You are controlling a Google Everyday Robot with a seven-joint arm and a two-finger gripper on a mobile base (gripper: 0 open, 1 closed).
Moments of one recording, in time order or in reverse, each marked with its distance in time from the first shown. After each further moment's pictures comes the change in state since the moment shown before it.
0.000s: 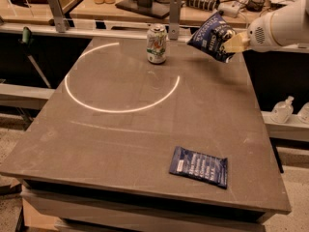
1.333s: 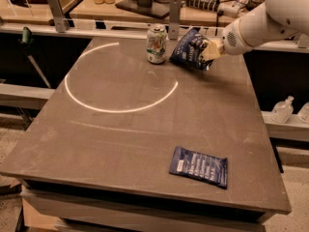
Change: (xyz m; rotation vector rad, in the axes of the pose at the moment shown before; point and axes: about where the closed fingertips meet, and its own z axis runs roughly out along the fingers) arm 0.004 0.035 0.054 -0.078 0.128 -0.031
